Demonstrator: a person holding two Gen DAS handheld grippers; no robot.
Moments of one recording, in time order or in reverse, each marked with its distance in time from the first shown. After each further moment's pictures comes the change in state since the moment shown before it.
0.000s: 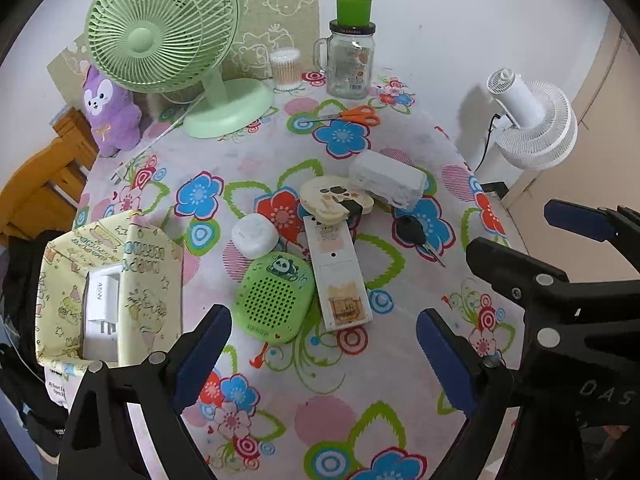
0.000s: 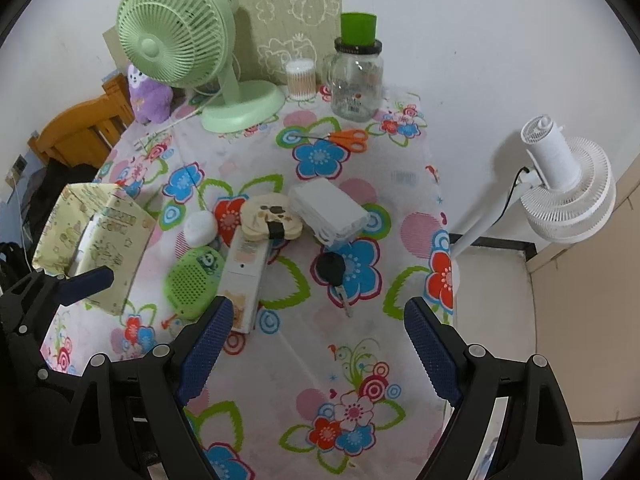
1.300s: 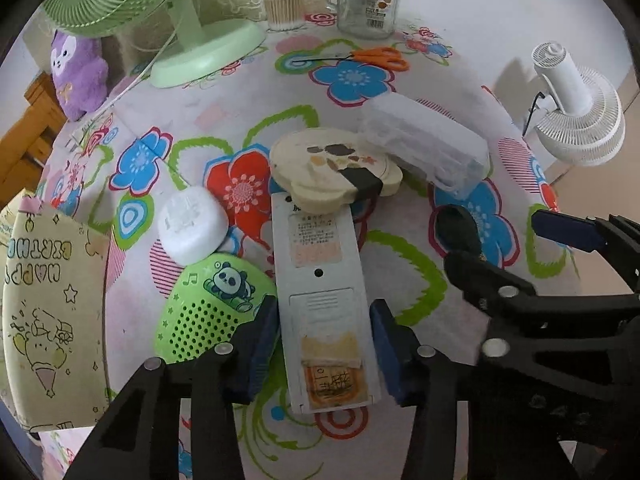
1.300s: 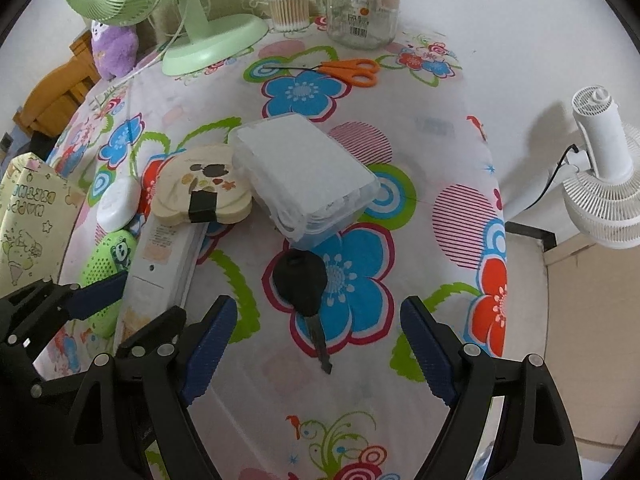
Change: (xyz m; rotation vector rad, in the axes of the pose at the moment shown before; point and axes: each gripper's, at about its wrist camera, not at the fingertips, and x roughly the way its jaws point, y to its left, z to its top) left arm 0.114 -0.014 0.010 -0.062 0.105 0.036; right arm 0.133 -0.026 0.009 -0.041 0.129 0.024
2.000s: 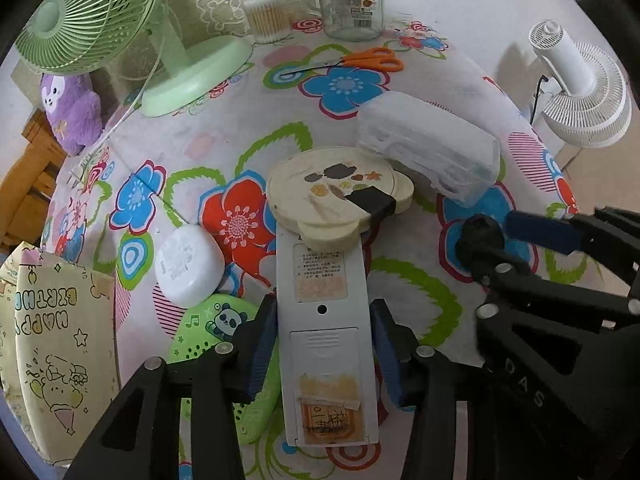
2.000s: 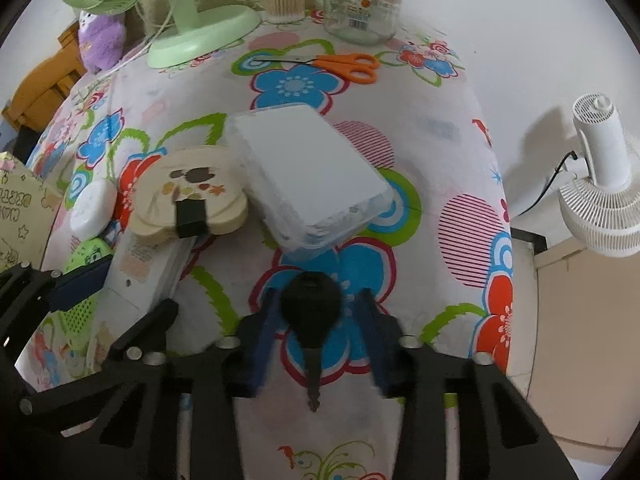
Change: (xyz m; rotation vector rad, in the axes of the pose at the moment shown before) left arm 0.009 -0.007 0.017 0.083 -0.017 0.062; right arm 0.017 0.004 0.009 -0.009 0.004 -0.044
